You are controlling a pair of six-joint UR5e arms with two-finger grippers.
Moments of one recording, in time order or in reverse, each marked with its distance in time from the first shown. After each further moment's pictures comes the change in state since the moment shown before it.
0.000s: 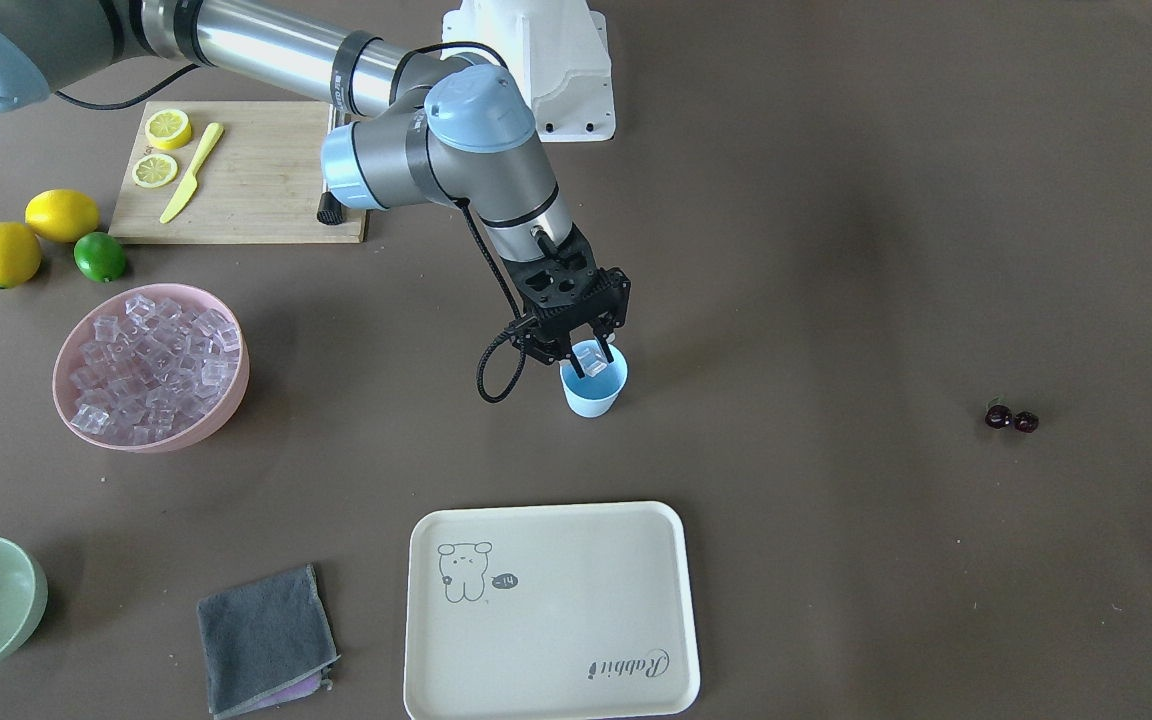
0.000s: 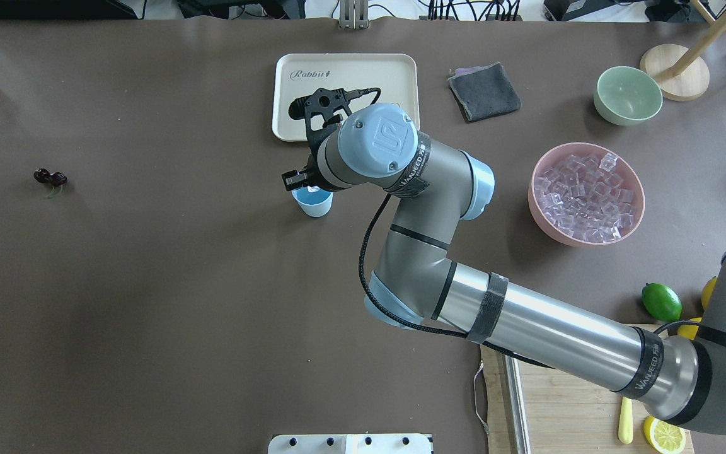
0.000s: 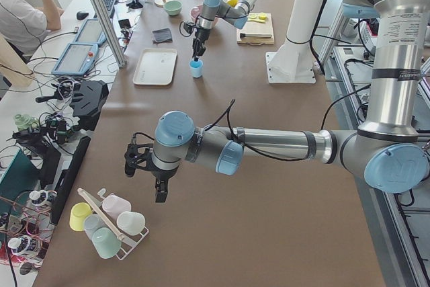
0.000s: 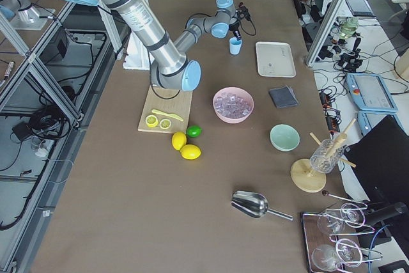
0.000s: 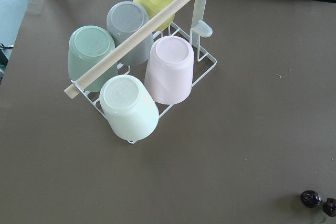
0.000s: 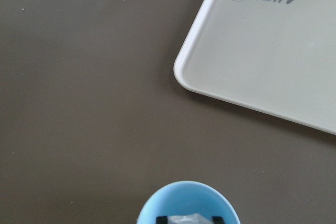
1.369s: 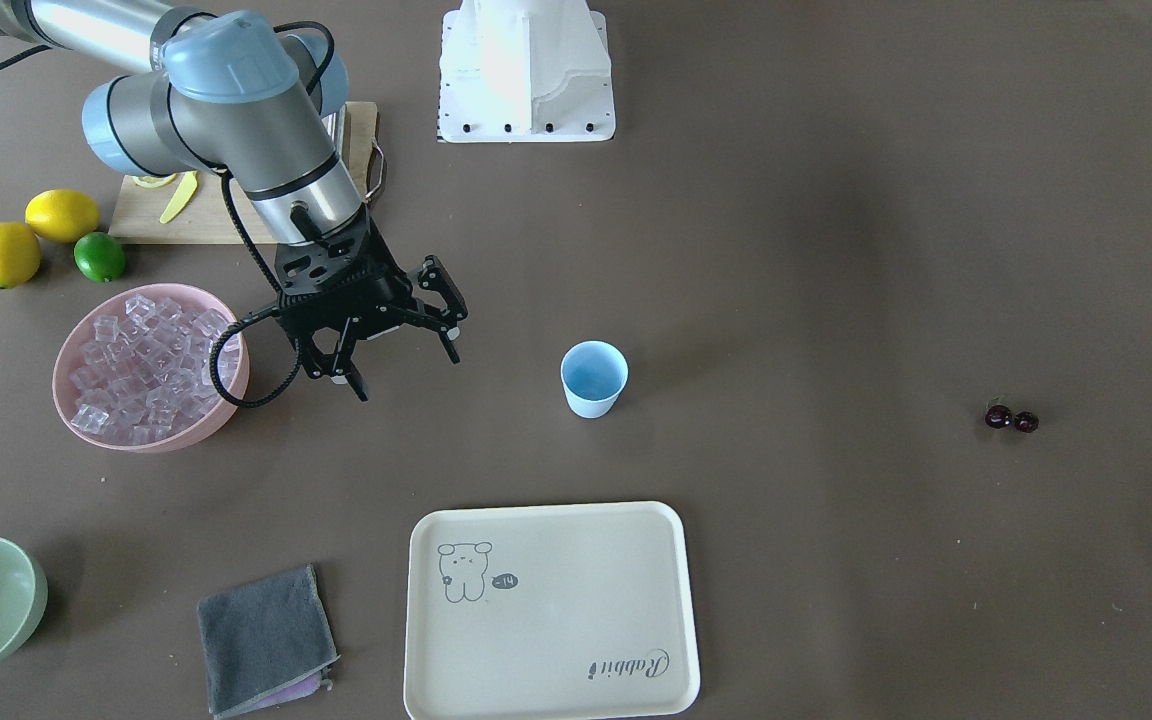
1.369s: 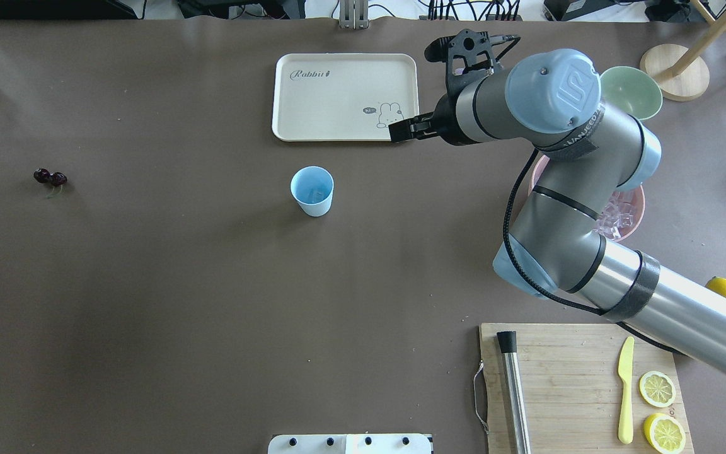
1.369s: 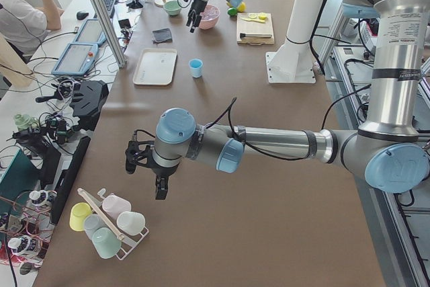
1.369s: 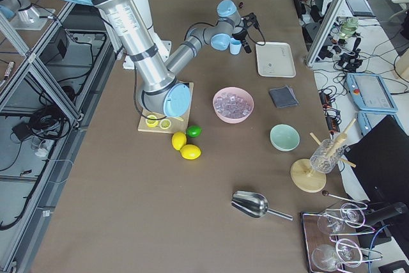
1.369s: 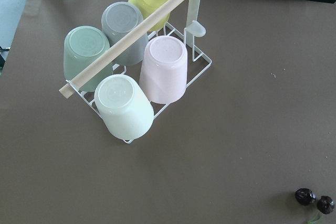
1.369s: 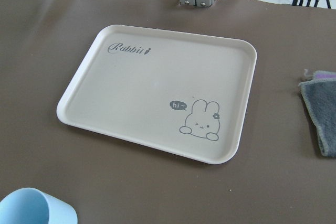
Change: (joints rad) left arm 0.003 0.002 -0.015 -0.002 0.001 -0.002; right arm 0.203 -0.310 0.358 -0.093 0.055 0.008
